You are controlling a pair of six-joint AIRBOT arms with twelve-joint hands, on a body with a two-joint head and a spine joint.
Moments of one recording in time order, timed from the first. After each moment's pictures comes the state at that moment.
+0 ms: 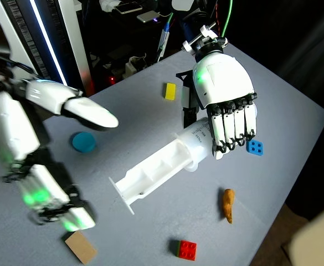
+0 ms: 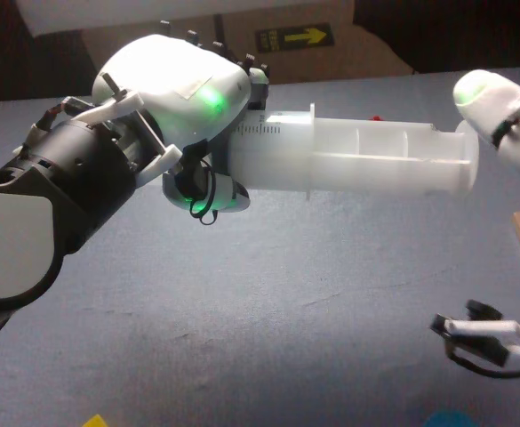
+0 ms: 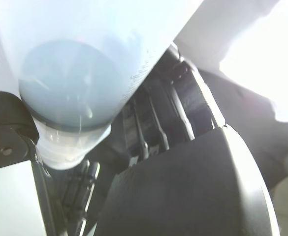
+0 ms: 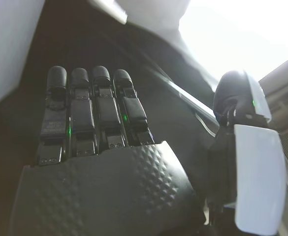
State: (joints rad) left arm 0.47 -1.07 0.89 2.23 0.63 -1.08; right arm -0.48 -1.00 0.49 1.44 1.41 -1.00
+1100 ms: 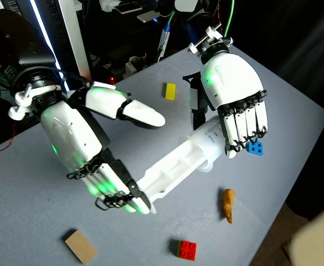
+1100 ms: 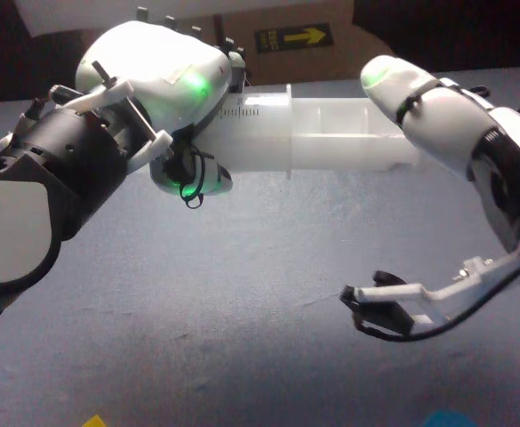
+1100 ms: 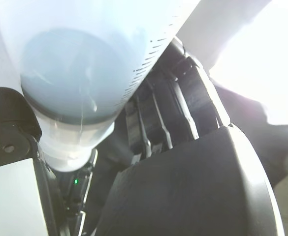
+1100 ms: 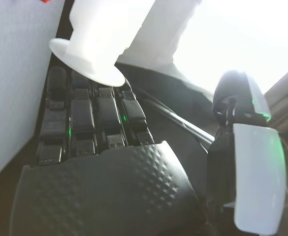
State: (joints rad) left arm 0.46 -1.08 0.91 2.20 0.66 -1.05; right arm -0.35 -1.15 0.61 1.52 1.24 -0.99
